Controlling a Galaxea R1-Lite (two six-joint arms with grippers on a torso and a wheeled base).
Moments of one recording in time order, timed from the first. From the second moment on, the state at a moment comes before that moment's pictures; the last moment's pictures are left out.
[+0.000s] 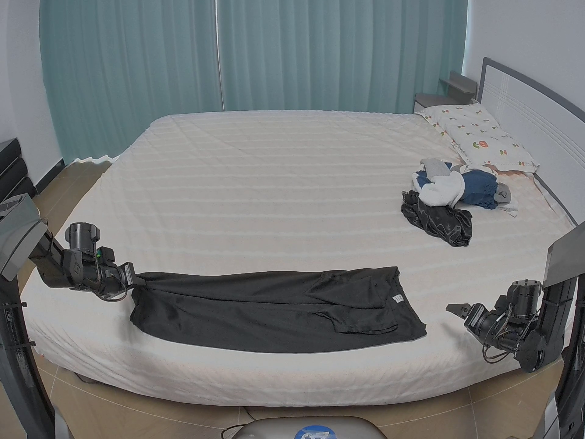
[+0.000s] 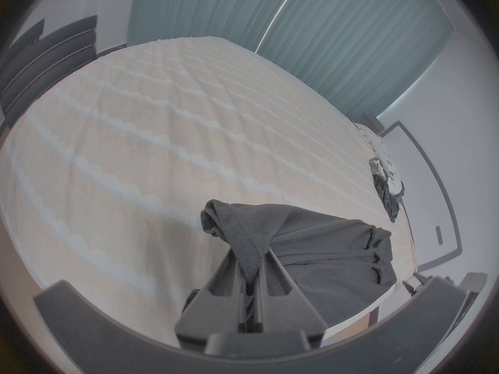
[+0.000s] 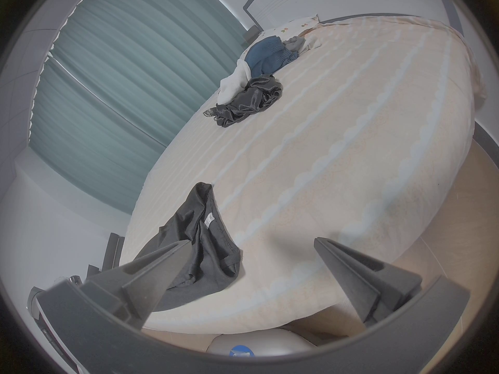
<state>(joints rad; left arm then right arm) 0.24 2.27 -1.08 -0.34 -0.45 -0.20 -0.03 2.28 -0.20 -1.48 0.19 0.69</state>
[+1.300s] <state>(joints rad) -0.15 2.21 -1.22 -0.09 -0.14 -0.56 -0.03 2.28 -0.20 -1.48 0.19 0.69</state>
